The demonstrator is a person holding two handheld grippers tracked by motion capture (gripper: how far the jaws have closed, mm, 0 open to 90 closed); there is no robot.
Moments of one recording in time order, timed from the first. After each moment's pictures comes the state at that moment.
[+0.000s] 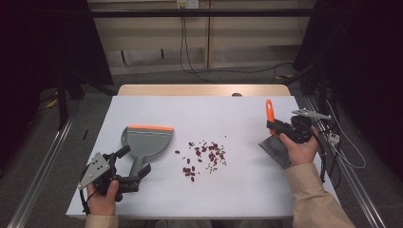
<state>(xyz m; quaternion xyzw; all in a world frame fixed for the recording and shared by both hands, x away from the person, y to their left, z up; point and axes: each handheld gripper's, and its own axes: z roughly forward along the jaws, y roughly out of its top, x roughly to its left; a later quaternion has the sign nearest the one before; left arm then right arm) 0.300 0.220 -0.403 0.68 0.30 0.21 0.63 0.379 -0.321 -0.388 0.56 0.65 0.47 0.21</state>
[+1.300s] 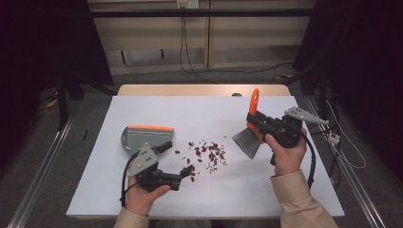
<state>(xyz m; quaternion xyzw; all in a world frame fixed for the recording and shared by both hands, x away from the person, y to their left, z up) 0.306 0.116 -0.383 0.73 0.24 0.16 0.61 0.345 -0.252 -0.337 0.45 0.62 0.61 0.20</state>
